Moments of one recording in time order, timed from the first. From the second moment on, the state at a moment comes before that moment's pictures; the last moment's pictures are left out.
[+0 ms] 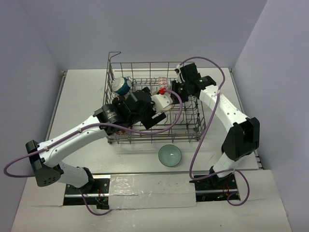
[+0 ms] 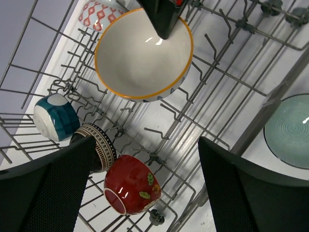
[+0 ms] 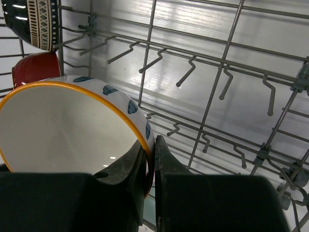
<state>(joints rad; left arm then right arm) -1.01 1.39 1.46 -0.67 -0.30 0.26 0.38 1.64 1.51 -0.80 -0.27 0.39</state>
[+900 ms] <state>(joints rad) -1.05 1.55 1.48 -0.74 -0.20 0.37 0.43 1.60 1.50 -0.80 -0.30 0.36</state>
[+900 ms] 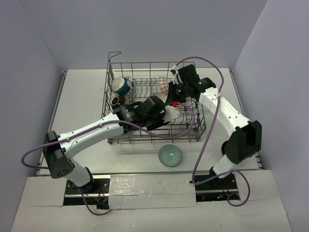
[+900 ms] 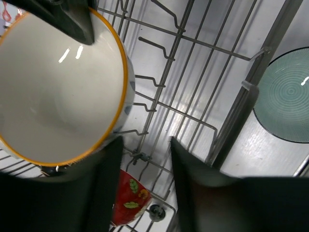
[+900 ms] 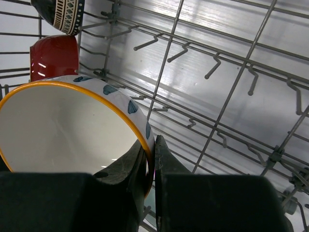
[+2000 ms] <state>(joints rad) -1.05 1.60 1.47 -0.72 -0.24 0.38 0.46 1.60 1.50 -0.79 -0.34 0.32</state>
